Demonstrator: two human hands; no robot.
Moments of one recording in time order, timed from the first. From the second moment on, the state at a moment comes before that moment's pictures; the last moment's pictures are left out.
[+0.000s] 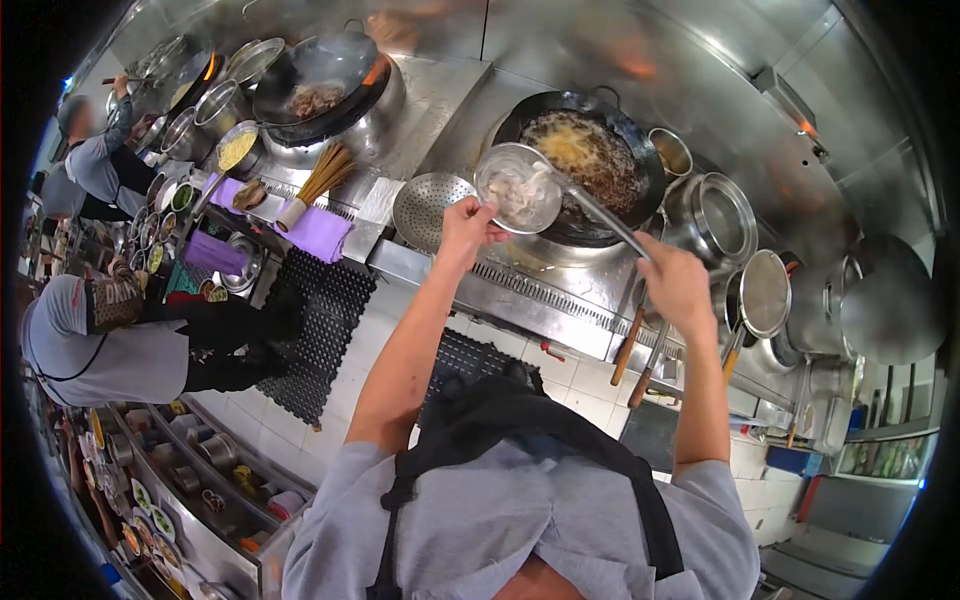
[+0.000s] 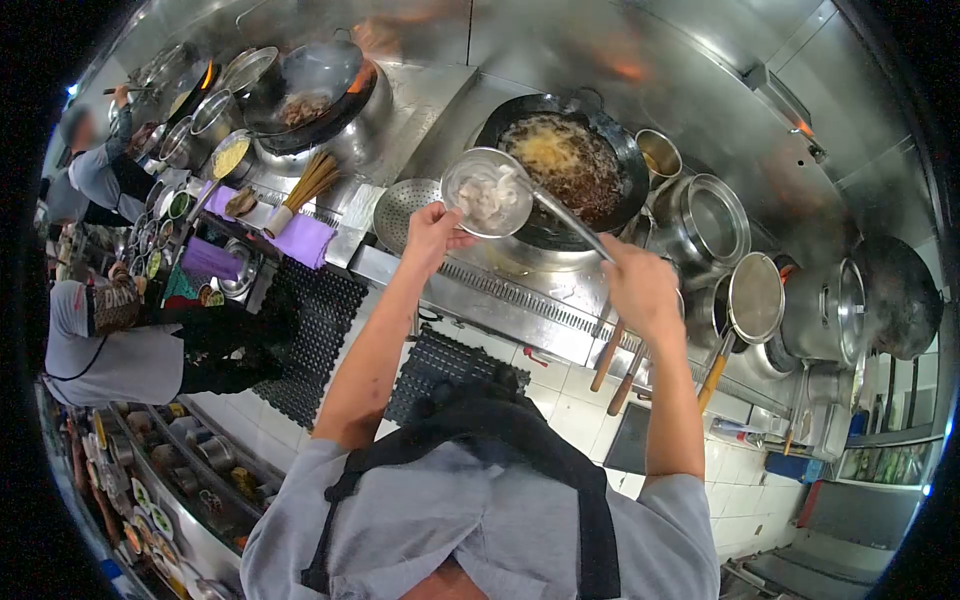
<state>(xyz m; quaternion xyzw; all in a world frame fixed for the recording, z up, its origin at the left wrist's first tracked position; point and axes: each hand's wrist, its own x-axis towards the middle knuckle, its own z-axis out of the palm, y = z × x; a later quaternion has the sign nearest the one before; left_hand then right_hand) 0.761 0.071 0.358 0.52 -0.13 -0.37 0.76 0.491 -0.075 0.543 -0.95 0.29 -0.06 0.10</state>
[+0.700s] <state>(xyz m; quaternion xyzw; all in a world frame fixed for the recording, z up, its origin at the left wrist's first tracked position) 0.746 0.067 0.376 0.57 -0.19 -0.36 0.72 0.503 -0.074 0.497 -0.96 0.27 0.01 0.06</state>
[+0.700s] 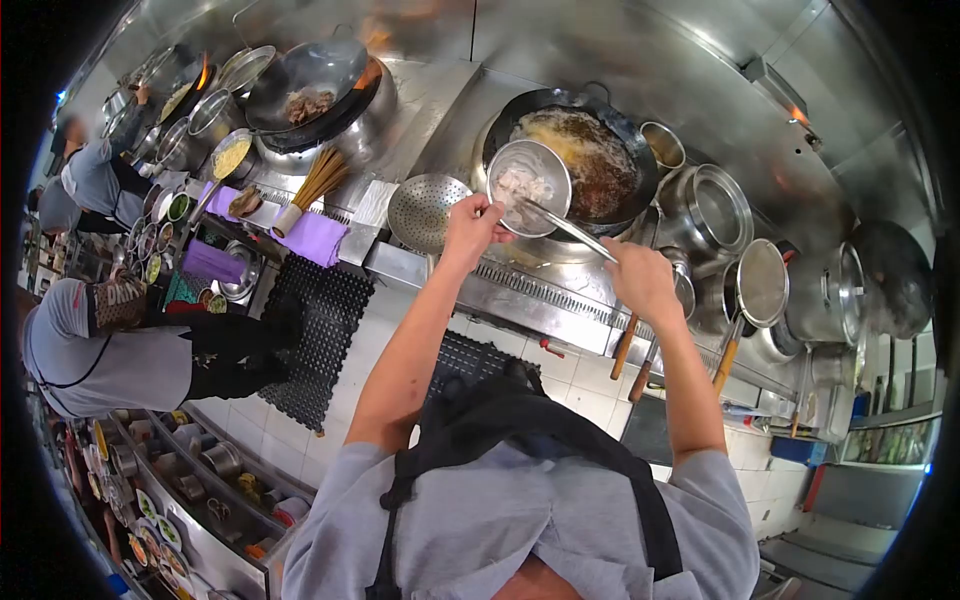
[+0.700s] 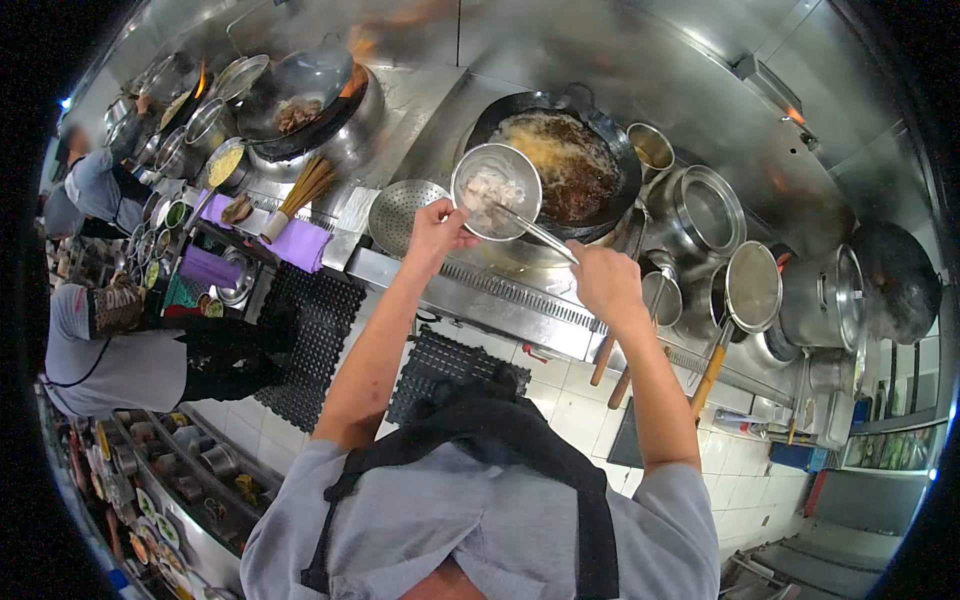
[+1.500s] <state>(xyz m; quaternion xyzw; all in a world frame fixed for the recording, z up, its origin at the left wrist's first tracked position) 0.739 0.056 0.375 0.53 -0.20 -0.35 0.74 0.478 -0.108 0.505 -0.95 0.30 -0.07 0.11</state>
